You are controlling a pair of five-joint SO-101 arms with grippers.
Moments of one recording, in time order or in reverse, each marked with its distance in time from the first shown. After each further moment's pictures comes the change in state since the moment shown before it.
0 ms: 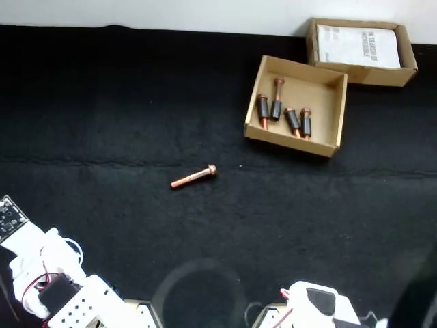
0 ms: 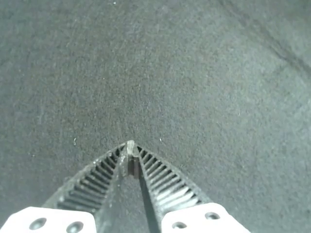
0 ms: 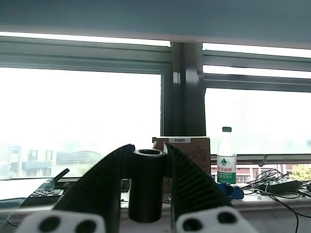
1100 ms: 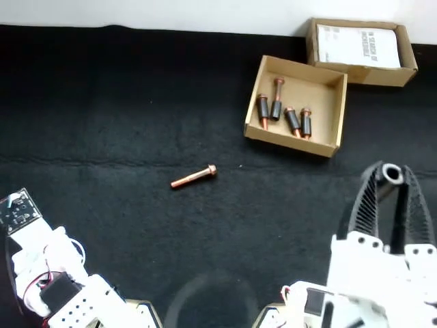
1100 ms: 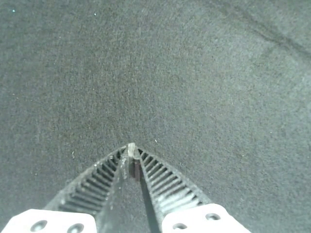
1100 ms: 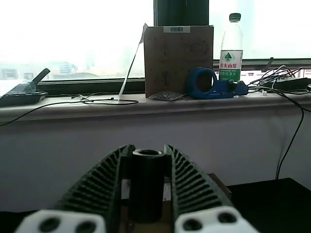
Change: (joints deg) left arm 2.1 0.0 0.0 0.1 -5.7; right arm 0.0 -65.9 133.1 -46.2 0.7
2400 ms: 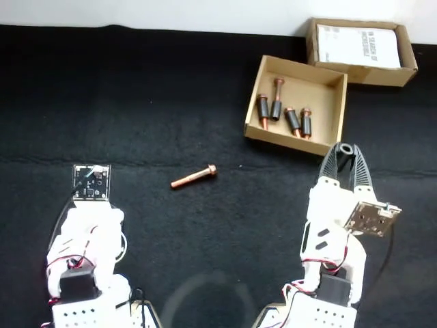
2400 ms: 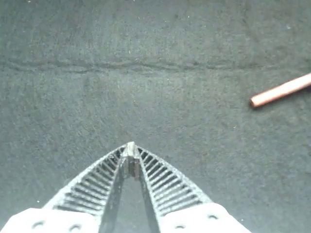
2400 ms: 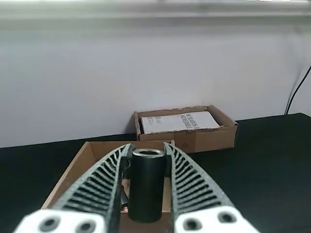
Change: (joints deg) left arm 36.7 0.8 -10.4 6.9 0.0; right arm 1.9 -6.1 59.0 -42.6 0.5
